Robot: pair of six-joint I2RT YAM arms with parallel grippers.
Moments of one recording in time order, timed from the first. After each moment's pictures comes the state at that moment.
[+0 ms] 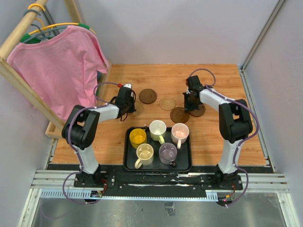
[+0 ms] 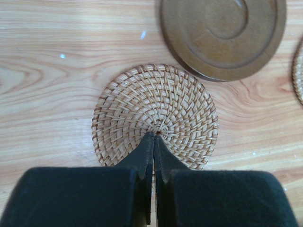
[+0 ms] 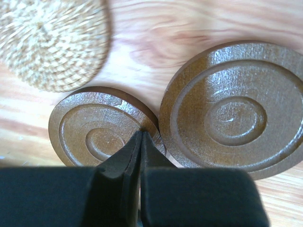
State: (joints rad) left arm -0.39 1.81 0.97 0.09 -0.13 -0.37; right arm 0.32 1.94 1.34 -0.54 -0.07 0.27
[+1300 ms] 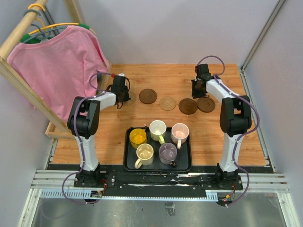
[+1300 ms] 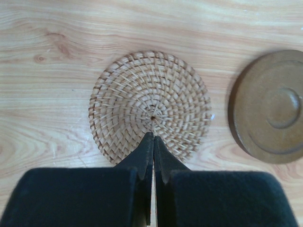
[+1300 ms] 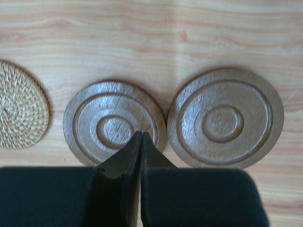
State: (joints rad) left arm -0.24 1.96 1.23 -0.04 -0.13 -0.34; right arm 0.18 1.99 1.52 -0.56 0.02 0.18
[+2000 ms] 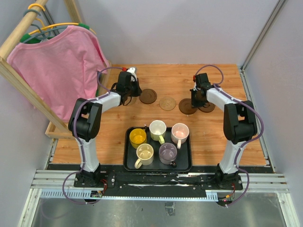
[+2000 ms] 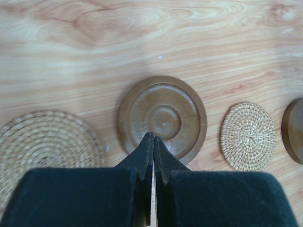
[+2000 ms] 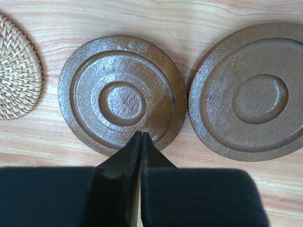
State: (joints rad) left arm -0.34 1.97 1.29 0.14 0.13 -0.30; right arm 0.21 1.90 1.33 -0.50 -0.03 0.18
